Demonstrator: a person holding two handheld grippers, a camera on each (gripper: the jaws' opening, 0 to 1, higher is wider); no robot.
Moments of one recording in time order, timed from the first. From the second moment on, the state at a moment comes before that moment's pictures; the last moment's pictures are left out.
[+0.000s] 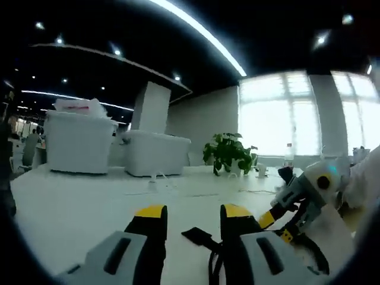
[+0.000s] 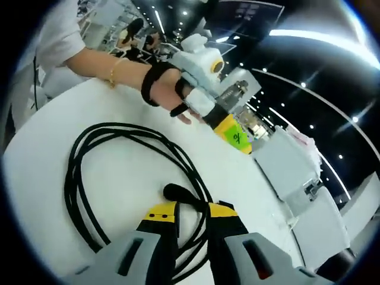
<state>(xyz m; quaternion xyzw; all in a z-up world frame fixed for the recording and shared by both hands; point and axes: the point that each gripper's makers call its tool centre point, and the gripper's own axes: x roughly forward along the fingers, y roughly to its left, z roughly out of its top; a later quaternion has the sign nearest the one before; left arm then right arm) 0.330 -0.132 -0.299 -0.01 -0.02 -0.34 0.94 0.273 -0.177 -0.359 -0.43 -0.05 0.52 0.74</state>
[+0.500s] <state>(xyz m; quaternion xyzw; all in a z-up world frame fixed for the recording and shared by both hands) 0.338 -0.136 -0.344 0.11 0.04 -0.32 0.94 0.275 -0.163 -0.354 -0.40 -0.09 0.52 0.75</state>
